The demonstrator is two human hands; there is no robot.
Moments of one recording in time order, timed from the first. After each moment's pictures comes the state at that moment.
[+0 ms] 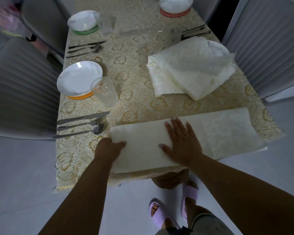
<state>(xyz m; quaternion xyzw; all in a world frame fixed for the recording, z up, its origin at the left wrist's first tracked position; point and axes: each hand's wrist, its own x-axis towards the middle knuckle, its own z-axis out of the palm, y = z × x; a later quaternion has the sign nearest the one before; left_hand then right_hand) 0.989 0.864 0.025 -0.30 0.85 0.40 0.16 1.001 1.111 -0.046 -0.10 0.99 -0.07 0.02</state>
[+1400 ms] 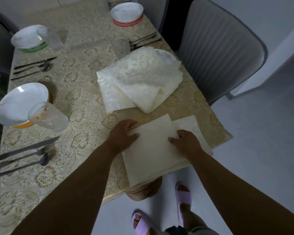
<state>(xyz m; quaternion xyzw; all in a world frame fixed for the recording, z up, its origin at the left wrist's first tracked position) 0.906 1.046 0.011 0.11 0.92 0.33 0.17 0.983 1.266 0.007 0.22 0.89 -0.37 0.17</state>
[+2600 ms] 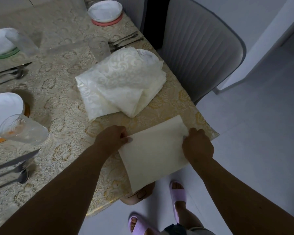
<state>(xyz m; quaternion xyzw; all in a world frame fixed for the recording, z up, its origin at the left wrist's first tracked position) 0.883 1.068 0.012 0.19 0.95 0.14 0.22 1.006 1.307 0.006 0.34 0.92 -0.17 0.08</state>
